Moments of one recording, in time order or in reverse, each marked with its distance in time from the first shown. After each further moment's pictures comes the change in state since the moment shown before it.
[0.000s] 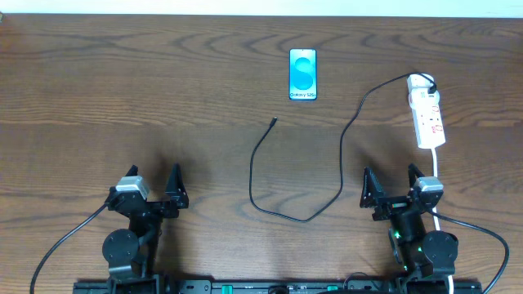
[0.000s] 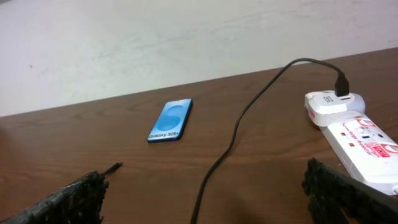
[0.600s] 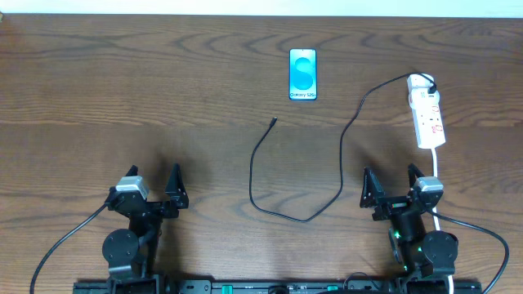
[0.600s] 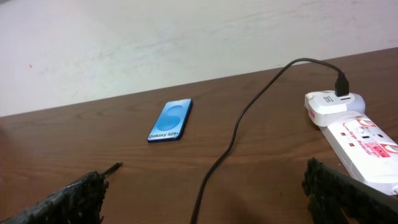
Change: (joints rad) left arm 0.000 0.000 0.002 -0.005 0.000 0.001; right arm 0.000 0.000 0.000 0.000 0.000 0.000
